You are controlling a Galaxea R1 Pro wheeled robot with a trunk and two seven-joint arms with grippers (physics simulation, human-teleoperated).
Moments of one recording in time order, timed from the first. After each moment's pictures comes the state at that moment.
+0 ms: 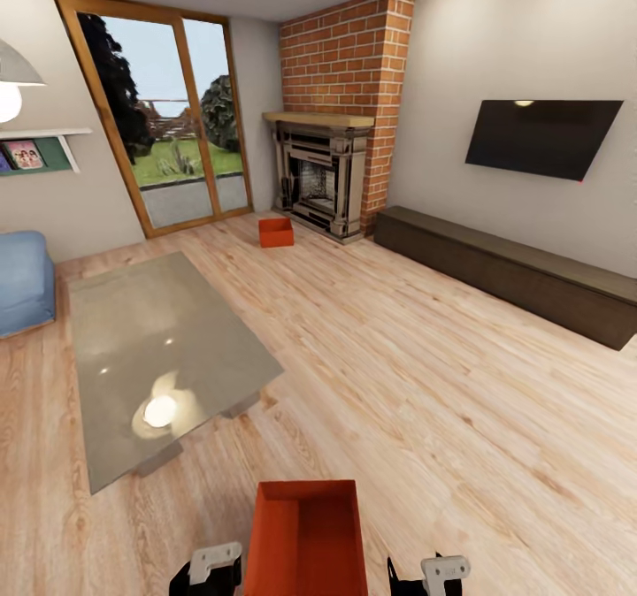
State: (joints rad) left arm -0.13 -0.10 0.01 -0.73 0.02 -0.09 0.18; right arm -0.02 0.07 0.05 -0.85 0.09 -0.21 -0.06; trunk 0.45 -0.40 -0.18
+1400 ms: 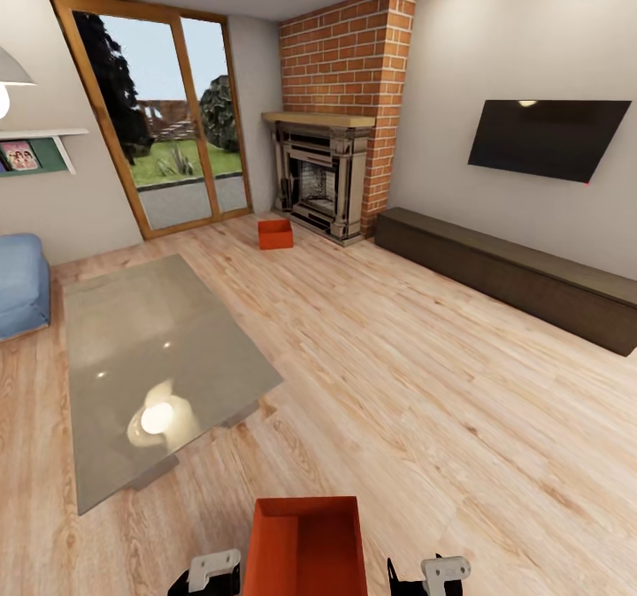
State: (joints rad) left arm -0.13 -0.10 0.01 -0.70 0.02 -0.09 0.18; right arm -0.02 0.07 0.05 -0.85 0.09 -0.21 -0.06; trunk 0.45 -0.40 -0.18
